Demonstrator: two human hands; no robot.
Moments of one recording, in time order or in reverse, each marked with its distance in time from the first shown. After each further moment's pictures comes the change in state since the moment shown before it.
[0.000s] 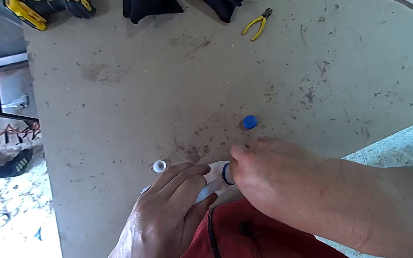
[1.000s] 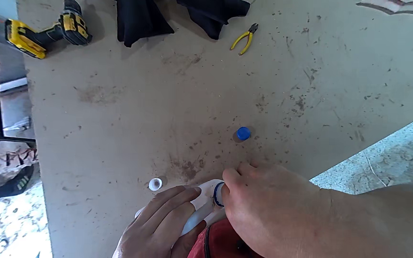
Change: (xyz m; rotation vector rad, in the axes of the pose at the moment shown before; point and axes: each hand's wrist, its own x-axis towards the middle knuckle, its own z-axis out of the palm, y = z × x) left_hand -0.002 -0.002 -0.008 -0.065 -0.111 0.001; right_hand -0.008 -0.007 -0.014 0.132 -0.023 0.031
